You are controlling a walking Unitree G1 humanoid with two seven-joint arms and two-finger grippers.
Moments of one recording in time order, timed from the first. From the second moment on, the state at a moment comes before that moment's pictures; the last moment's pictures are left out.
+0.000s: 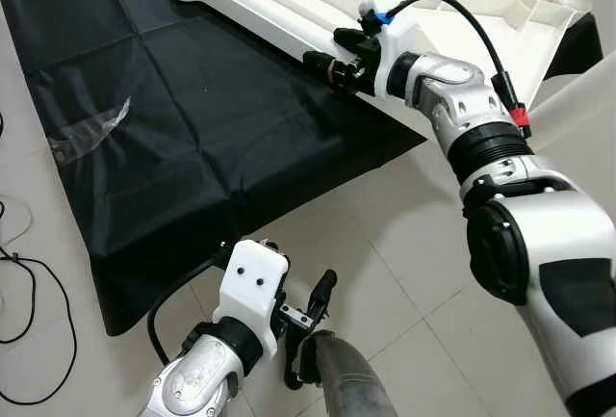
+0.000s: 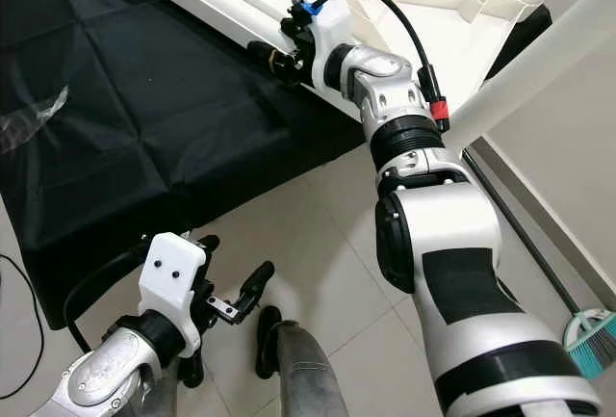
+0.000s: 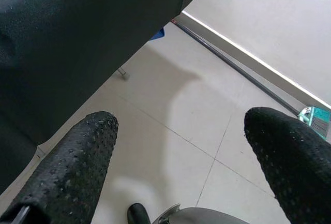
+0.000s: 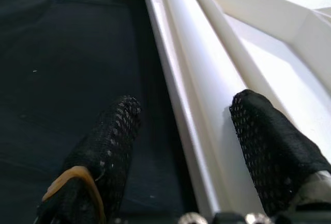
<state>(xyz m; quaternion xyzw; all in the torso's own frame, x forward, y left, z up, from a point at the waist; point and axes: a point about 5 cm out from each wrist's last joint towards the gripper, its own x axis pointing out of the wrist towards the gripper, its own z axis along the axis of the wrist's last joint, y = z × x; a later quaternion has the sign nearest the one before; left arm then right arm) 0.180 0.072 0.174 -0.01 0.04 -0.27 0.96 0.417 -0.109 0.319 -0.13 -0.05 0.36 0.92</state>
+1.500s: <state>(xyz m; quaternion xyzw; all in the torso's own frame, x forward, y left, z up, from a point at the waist) 0.179 0.069 0.173 -0.01 0.04 -0.27 0.96 0.395 -0.119 0.297 -0.44 -0.01 0.53 0.72</state>
